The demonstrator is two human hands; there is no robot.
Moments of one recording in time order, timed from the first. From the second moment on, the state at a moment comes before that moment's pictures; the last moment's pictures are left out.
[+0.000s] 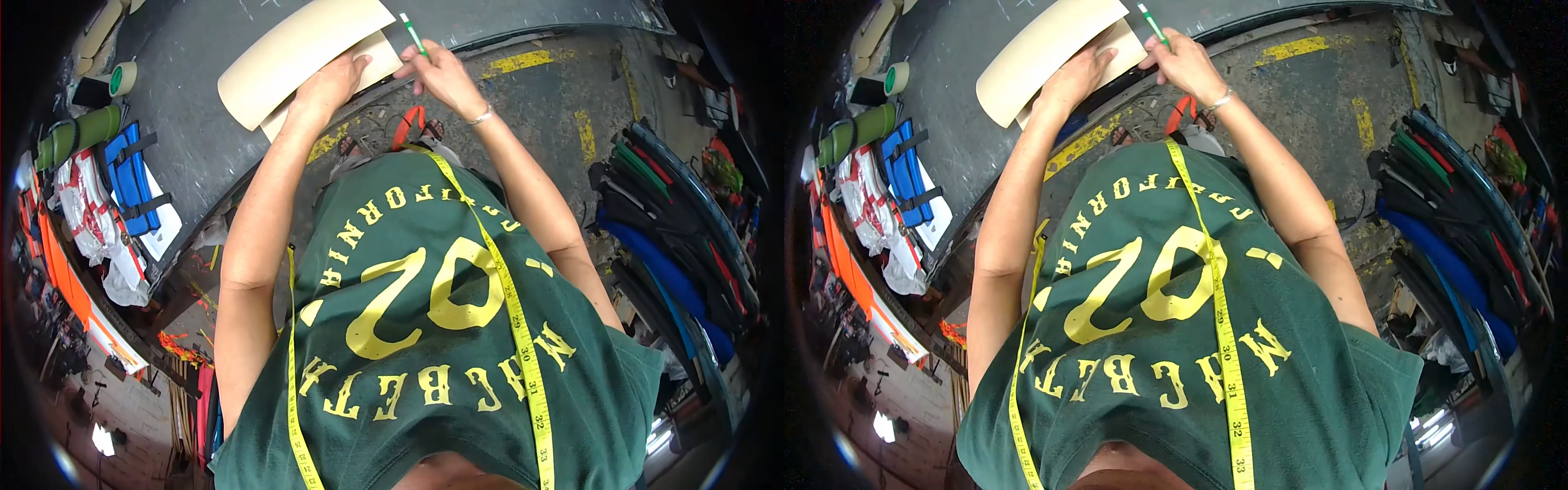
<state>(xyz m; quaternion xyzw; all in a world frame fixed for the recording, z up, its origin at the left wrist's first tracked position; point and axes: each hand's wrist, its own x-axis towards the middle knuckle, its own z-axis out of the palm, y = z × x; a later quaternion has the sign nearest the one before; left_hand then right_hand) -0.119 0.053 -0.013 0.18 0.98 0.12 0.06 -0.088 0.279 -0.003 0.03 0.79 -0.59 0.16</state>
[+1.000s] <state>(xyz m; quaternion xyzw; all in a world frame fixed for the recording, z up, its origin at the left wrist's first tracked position) -0.249 0.099 -0.006 0.19 0.98 0.07 0.06 -0.182 0.479 -0.046 0.11 0.89 -0.45 -0.04</state>
